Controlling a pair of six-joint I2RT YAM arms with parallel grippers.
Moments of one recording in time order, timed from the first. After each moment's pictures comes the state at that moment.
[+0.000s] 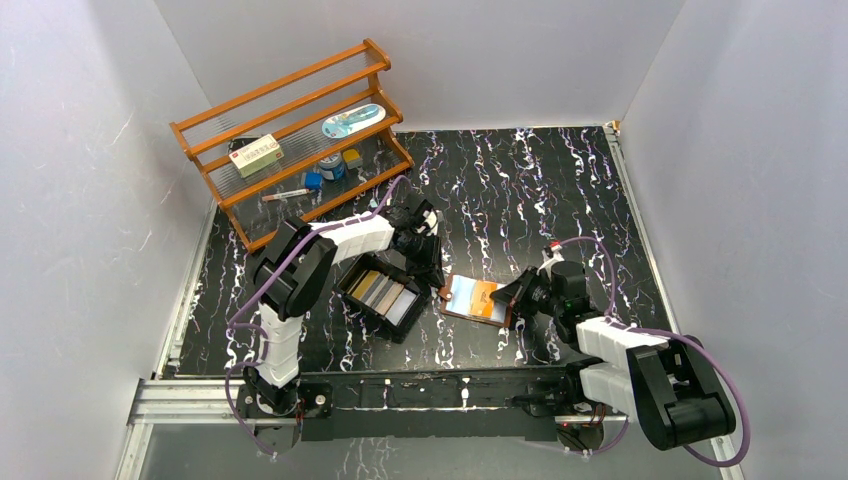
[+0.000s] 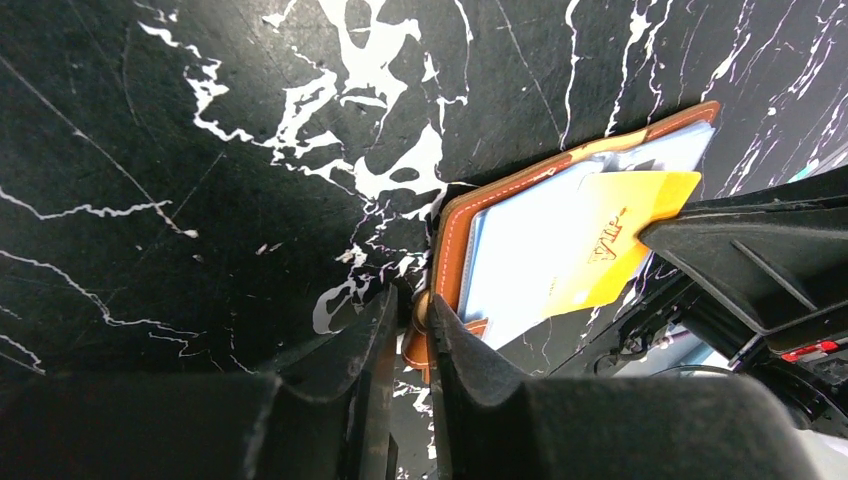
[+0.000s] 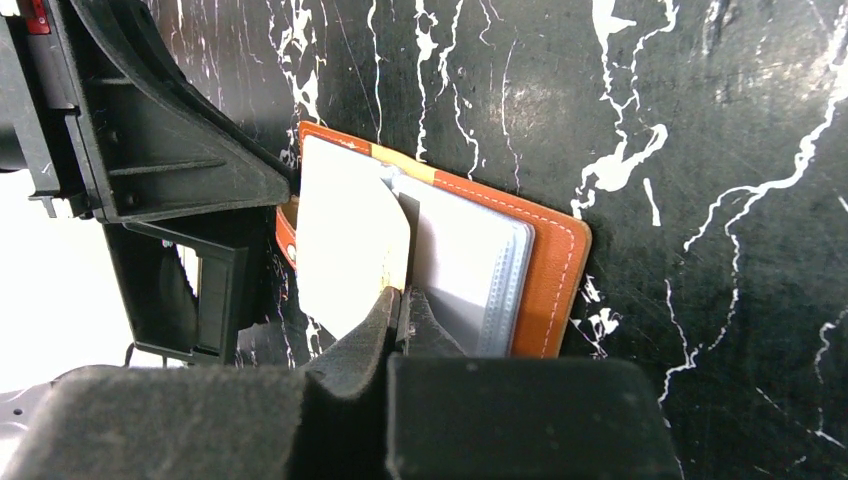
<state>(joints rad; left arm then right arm) -0.69 2.01 1.31 -0.47 0.44 -0.59 0.26 1.11 0.13 0.38 -0.44 0.81</state>
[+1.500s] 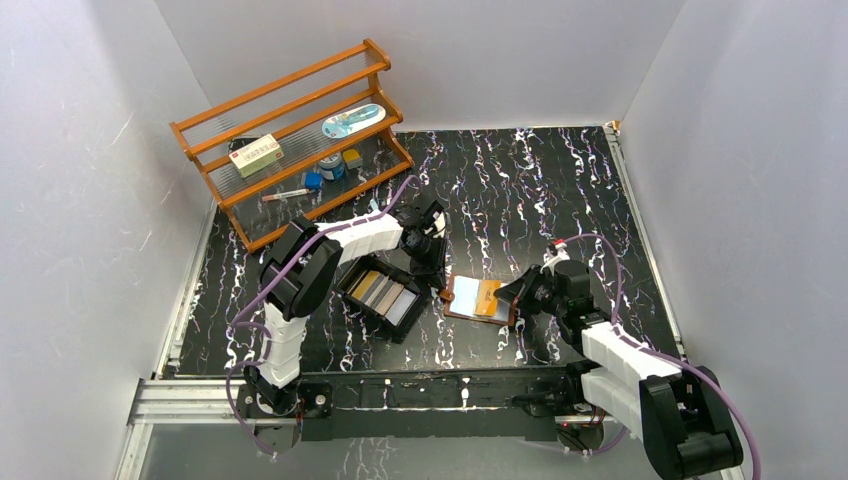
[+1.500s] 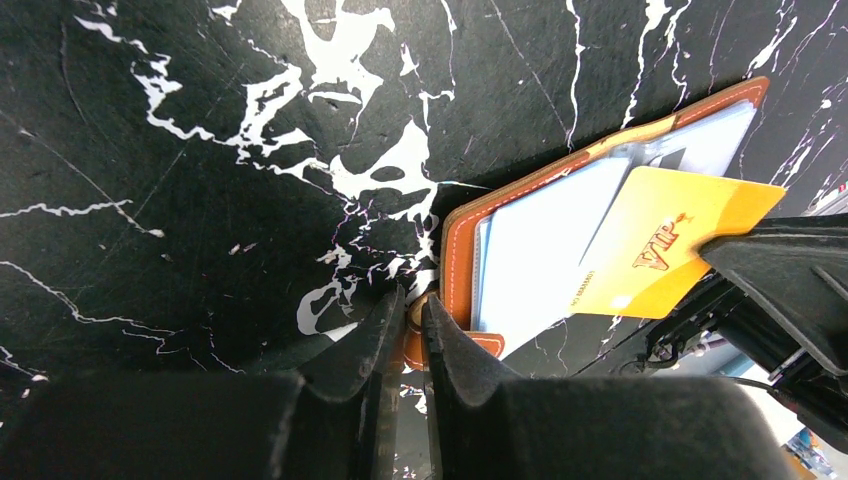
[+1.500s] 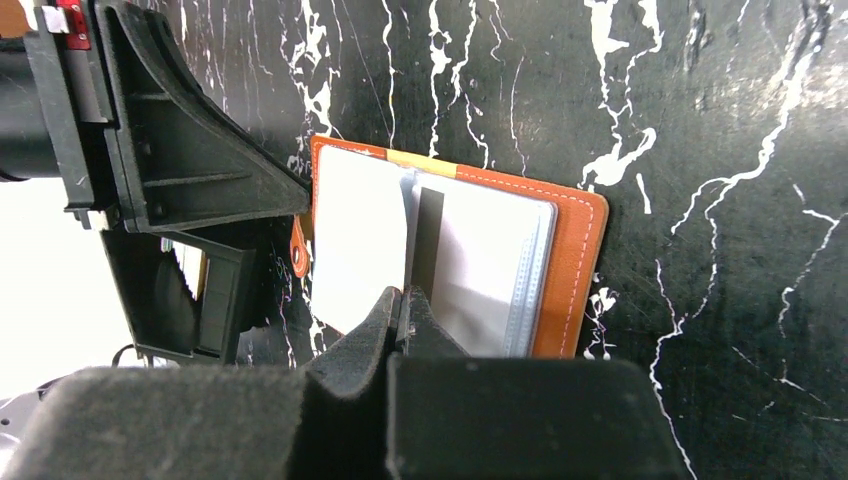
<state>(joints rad) -0.72 2.04 1.39 -0.57 0.36 -0.56 0.26 0.98 0.17 0.22 -0.40 0.78</state>
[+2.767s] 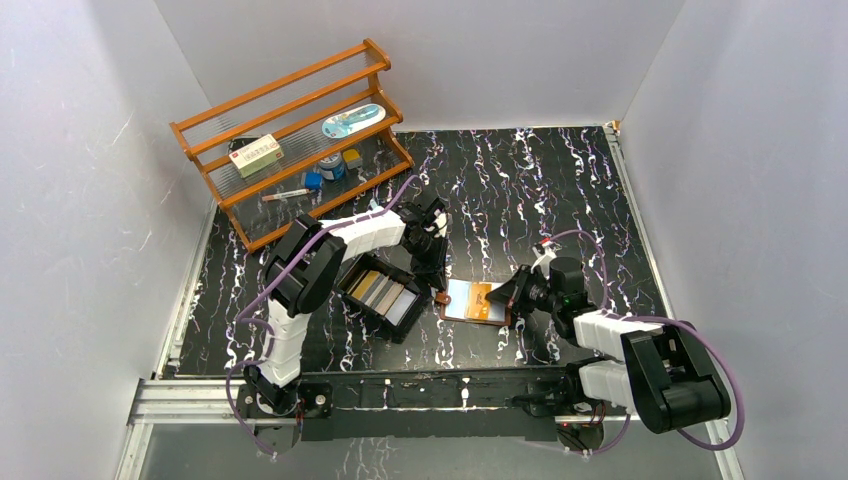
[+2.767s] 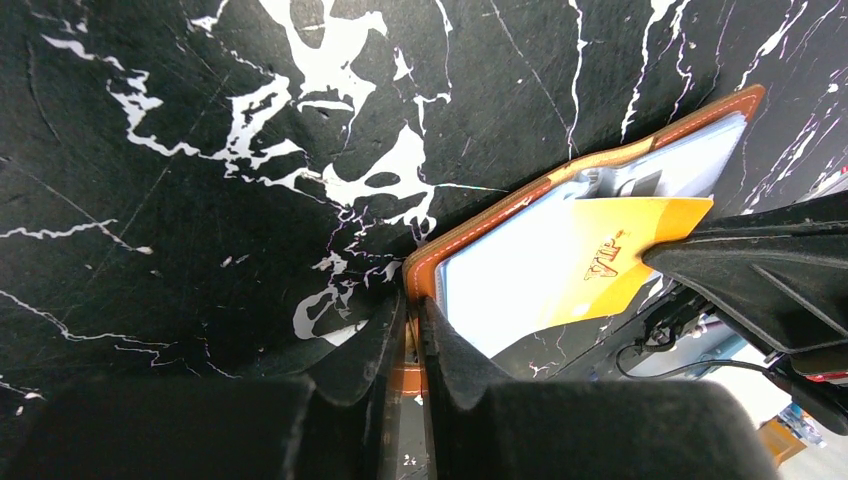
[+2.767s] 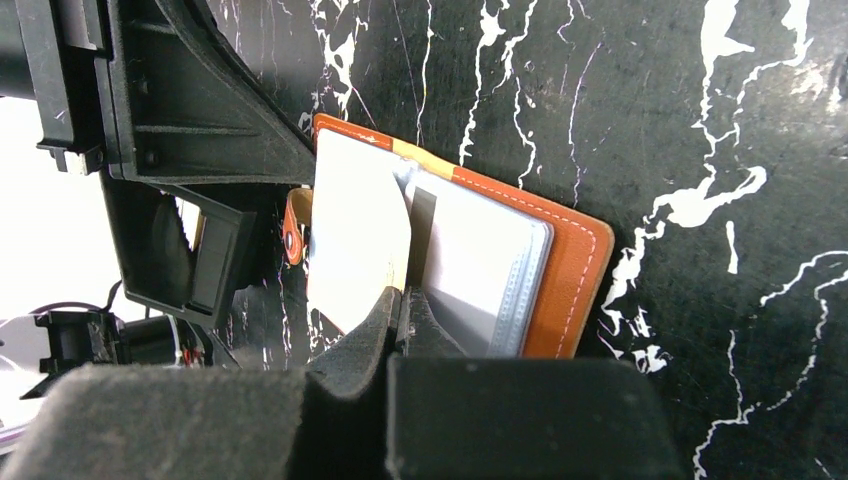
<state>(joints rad) -0.72 2.08 1.44 -0.62 0.41 -0.53 0.26 1.19 0.16 0.44 -0.55 0.71</state>
